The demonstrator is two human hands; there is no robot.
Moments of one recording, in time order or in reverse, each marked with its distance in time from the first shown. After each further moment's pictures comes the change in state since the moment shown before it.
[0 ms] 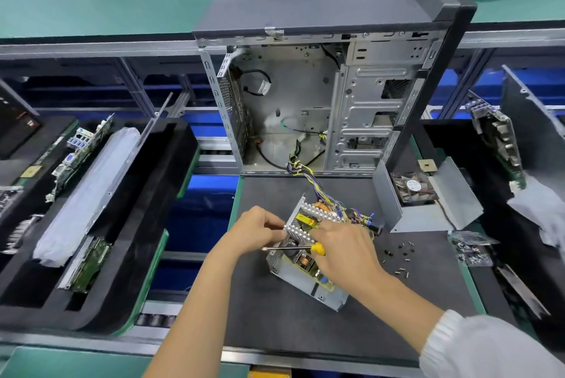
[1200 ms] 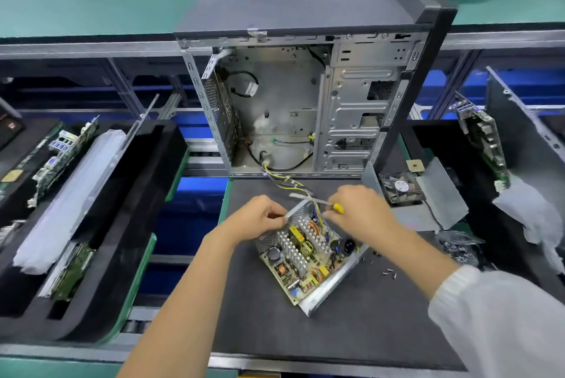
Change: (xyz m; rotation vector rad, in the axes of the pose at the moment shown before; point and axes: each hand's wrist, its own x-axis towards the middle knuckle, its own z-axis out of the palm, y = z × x) left_hand 0.039 0.009 -0.001 0.175 -0.114 0.259; right_hand 0.040 0.068 -0.022 -0.068 -0.184 0.163
